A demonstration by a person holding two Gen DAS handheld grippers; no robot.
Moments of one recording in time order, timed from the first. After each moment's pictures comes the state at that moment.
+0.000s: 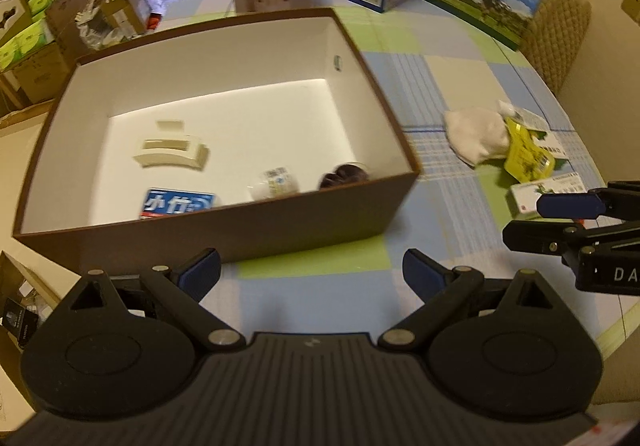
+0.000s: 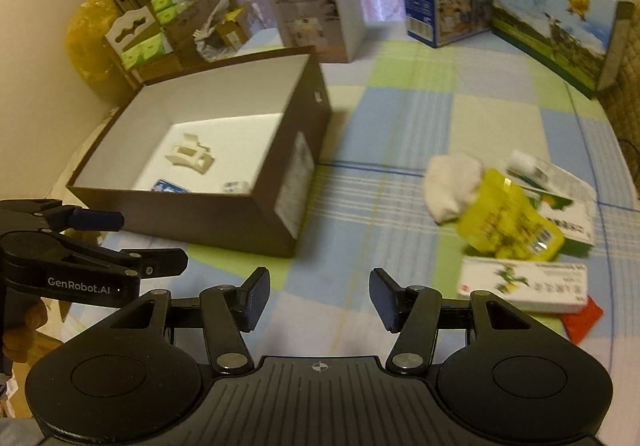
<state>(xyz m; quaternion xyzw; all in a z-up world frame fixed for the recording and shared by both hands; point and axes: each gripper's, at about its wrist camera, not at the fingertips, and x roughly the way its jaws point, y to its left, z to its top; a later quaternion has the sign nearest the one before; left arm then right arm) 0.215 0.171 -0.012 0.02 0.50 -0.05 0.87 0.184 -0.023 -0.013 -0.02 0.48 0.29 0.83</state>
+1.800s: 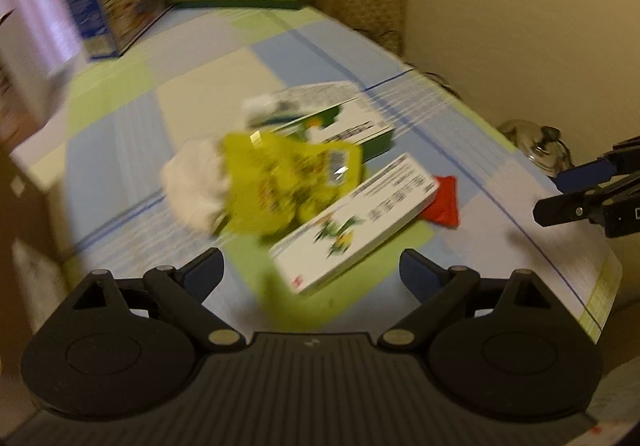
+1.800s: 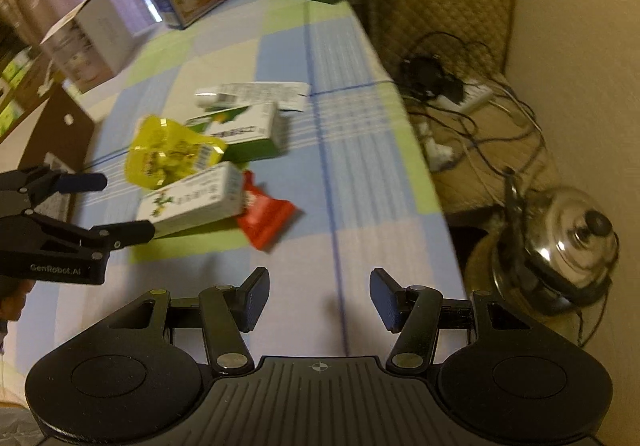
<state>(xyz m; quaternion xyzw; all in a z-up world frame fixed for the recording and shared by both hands) 0.270 -0.079 -0.080 0.15 0.45 -0.27 0.84 0.200 -0.283 -0.052 0.06 0.52 0.09 0.84</state>
